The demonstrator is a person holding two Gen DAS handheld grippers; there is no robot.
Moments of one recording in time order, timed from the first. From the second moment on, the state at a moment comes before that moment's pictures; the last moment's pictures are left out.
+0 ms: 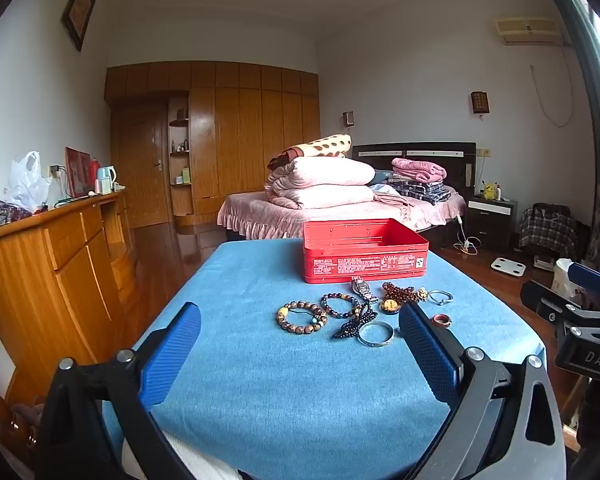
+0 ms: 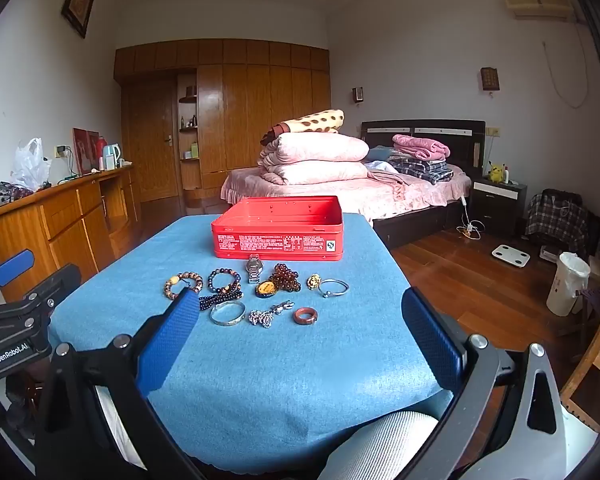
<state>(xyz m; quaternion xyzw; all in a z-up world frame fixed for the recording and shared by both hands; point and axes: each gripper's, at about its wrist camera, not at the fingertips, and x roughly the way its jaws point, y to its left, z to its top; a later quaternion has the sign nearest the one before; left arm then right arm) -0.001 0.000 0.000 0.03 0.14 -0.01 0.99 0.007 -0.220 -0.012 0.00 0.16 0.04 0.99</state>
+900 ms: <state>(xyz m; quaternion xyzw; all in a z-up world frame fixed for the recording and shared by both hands) -0.001 0.000 -0.001 0.02 0.14 0.00 0.99 0.007 -0.220 -0.012 0.00 0.16 0.04 0.99</state>
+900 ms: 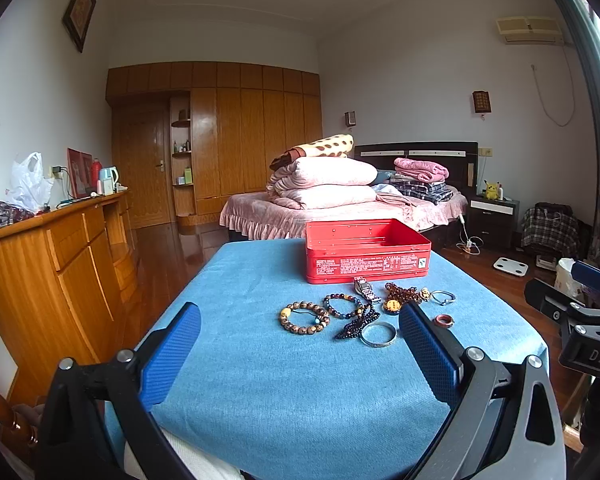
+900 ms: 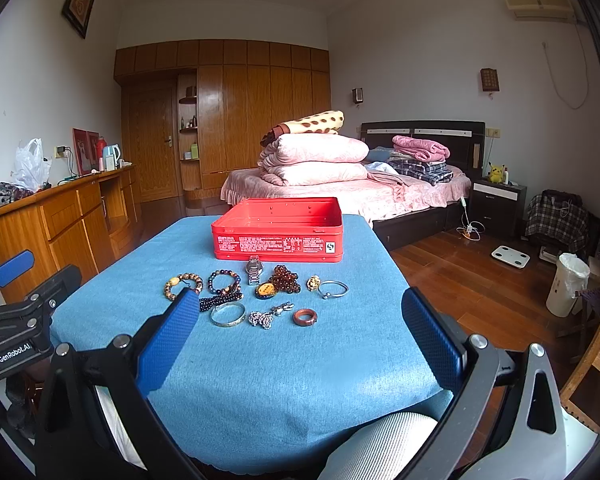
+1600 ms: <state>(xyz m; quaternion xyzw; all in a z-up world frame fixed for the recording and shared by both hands) -0.001 -0.001 -0.002 0.03 0.14 0.00 0.99 0.007 -0.221 -0.013 0.00 0.16 0.04 0.99</state>
